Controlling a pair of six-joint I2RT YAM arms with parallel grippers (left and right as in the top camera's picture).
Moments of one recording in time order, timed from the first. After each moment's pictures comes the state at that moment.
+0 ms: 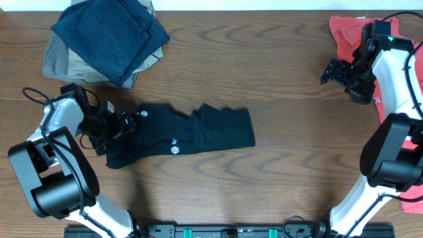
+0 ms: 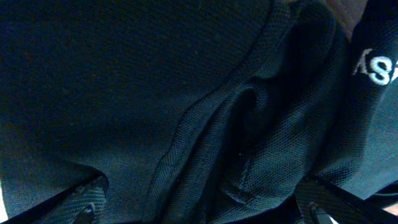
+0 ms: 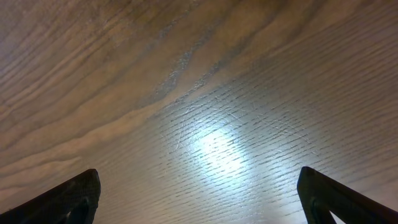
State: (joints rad) left arm 0.39 1.86 1.10 -0.94 0.39 -0.07; right arm -0.19 2.01 1.69 -1.14 -0.09 0.37
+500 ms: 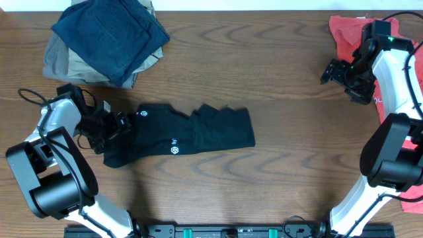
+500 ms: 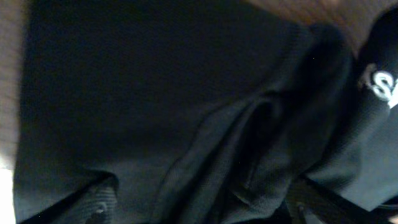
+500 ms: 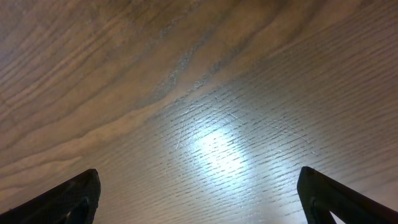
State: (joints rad) left arm 0.41 1.86 1.10 -0.92 0.37 -0.07; right arm -0.19 2.01 1.69 -1.14 -0.09 0.37
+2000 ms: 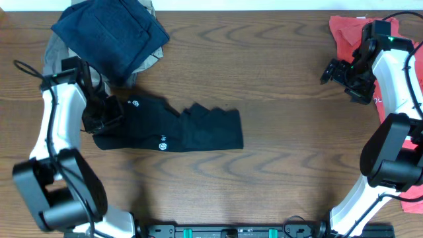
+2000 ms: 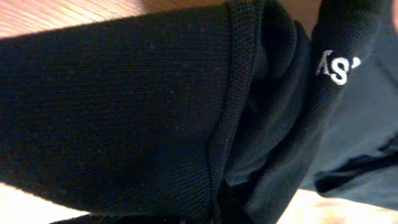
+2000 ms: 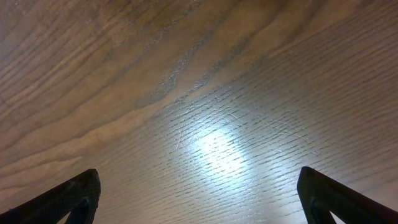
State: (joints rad) left arm 0.27 1.72 1.31 -1.15 0.18 -0.14; right arm -0.19 2.01 1.69 -1.14 -0.09 0.37
